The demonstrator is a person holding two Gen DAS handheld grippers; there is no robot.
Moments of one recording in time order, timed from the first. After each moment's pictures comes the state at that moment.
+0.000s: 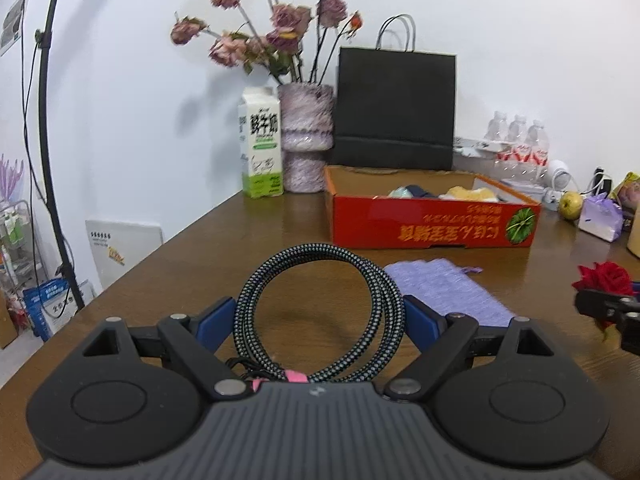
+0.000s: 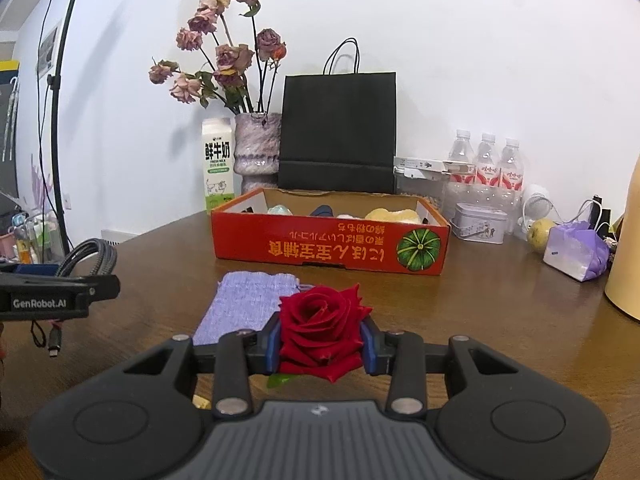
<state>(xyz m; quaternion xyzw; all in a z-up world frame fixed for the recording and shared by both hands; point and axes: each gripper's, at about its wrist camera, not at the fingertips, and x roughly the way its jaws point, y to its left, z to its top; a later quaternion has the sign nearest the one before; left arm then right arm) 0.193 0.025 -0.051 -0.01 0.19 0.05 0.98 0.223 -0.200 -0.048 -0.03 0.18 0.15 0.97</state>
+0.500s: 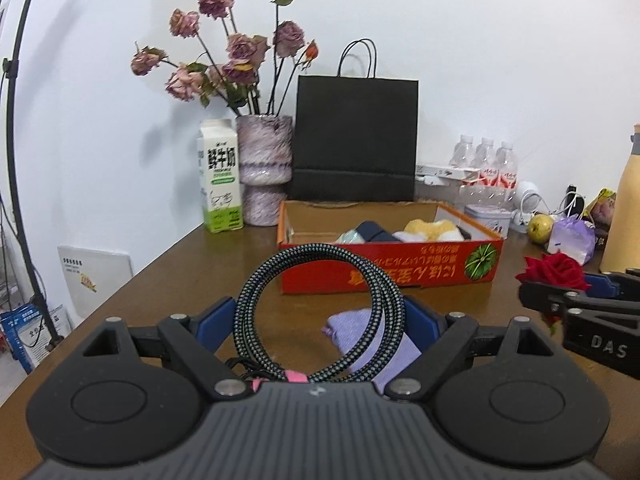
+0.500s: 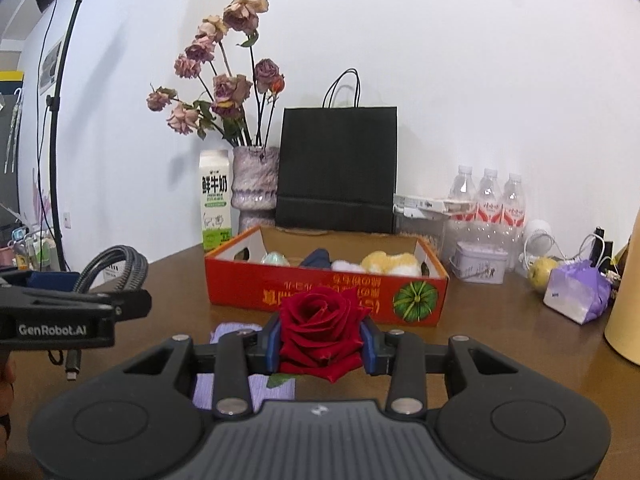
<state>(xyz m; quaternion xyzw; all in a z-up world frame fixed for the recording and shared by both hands) 0.217 -0.011 -0.016 -0.01 0.17 0.01 0.99 0.246 -0.198 -0.014 -0.03 0.14 0.15 0.98</state>
